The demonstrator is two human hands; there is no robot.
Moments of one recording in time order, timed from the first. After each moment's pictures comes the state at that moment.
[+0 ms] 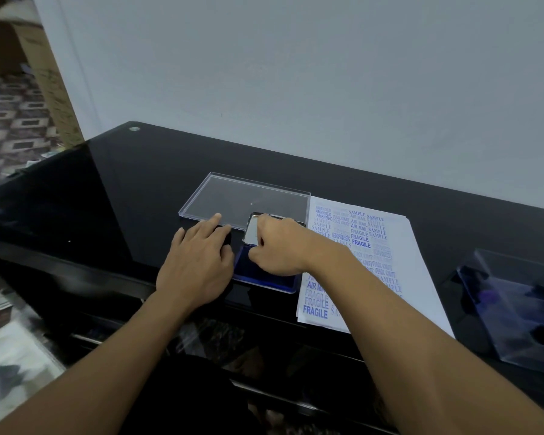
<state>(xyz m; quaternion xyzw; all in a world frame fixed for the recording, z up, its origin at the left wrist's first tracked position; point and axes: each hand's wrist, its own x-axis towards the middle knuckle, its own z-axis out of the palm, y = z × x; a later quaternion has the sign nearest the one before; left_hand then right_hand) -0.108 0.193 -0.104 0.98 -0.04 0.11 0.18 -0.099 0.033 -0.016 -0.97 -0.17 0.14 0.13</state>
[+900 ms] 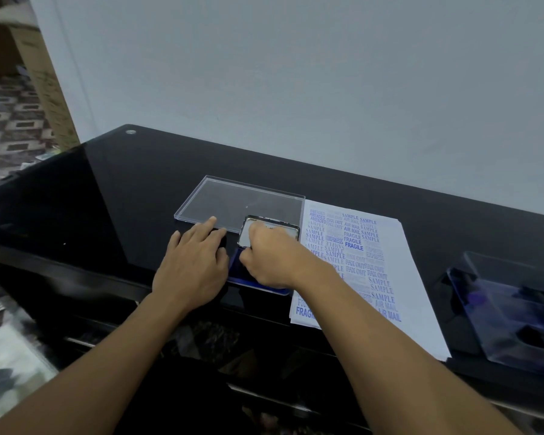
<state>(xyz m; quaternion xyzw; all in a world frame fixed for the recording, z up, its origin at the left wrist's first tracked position) -0.108 0.192 -0.105 0.98 -0.04 0.11 0.19 -0.110 0.038 -0.028 -0.97 -0.15 0.11 0.17</state>
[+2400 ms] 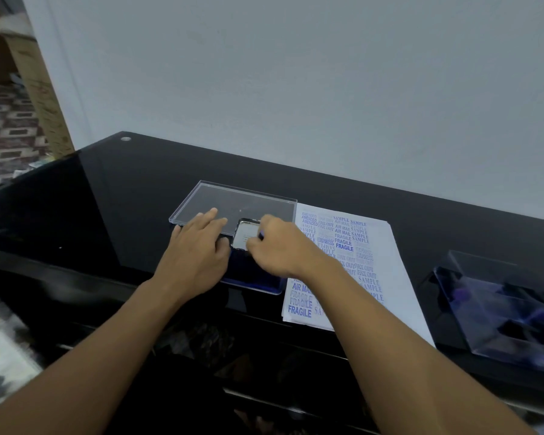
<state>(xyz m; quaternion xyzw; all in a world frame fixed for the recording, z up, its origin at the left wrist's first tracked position) -0.111 0.182 -0.074 0.96 -0.06 0.10 0.27 -0.109 0.021 -0.018 -0.96 -0.10 0.05 0.24</state>
